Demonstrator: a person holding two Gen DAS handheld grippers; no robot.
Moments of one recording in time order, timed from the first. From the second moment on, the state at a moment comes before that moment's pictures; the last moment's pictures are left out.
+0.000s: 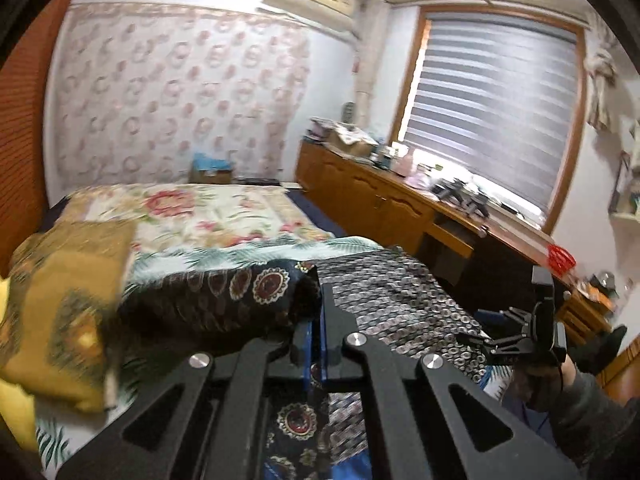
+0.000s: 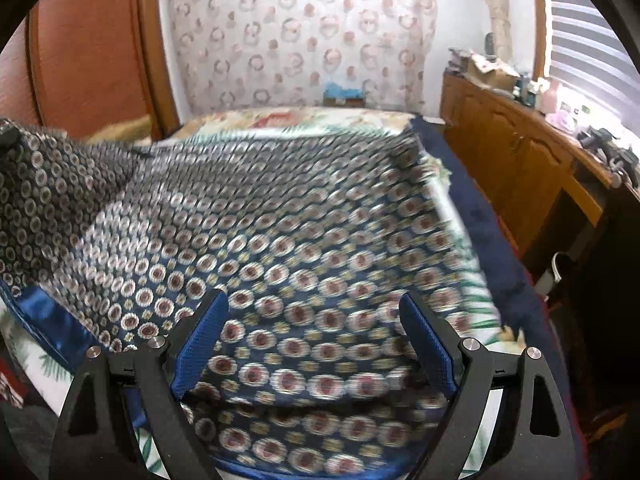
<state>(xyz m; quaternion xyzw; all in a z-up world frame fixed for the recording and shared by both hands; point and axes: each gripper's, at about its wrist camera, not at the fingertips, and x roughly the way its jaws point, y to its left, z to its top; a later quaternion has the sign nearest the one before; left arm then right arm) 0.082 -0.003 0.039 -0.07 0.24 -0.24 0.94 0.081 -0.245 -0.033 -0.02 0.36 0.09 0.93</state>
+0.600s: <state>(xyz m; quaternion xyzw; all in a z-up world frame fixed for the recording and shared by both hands) 0.110 -0.125 0.064 0.02 0.27 -0.31 0.91 0.068 -0.293 -0.013 0.00 0.34 0.06 0.94</state>
